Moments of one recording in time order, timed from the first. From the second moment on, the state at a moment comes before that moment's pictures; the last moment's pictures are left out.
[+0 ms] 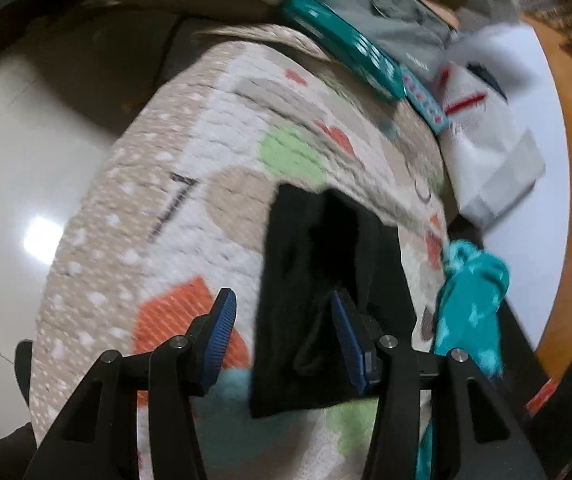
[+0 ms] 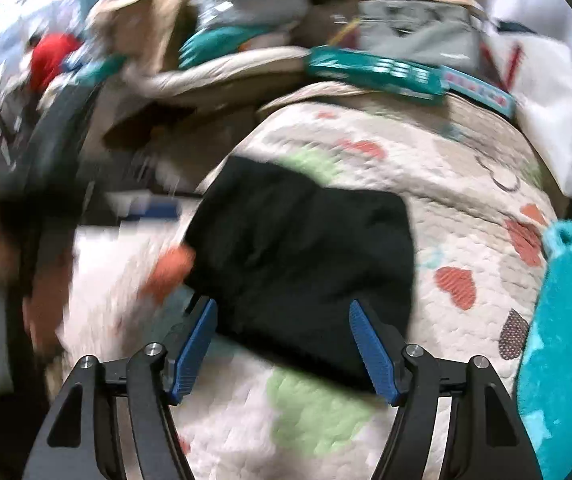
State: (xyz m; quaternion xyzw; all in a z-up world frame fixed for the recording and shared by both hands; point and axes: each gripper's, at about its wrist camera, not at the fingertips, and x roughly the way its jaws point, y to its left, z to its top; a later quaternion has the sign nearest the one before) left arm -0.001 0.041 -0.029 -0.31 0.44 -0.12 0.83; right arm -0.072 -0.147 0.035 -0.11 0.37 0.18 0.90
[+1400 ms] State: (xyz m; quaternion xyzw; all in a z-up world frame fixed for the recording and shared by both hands) left arm 0.024 0.054 -0.049 -0.31 0.45 -0.08 0.83; right arm 0.035 -0.219 0.027 0.04 0.47 0.05 0.88
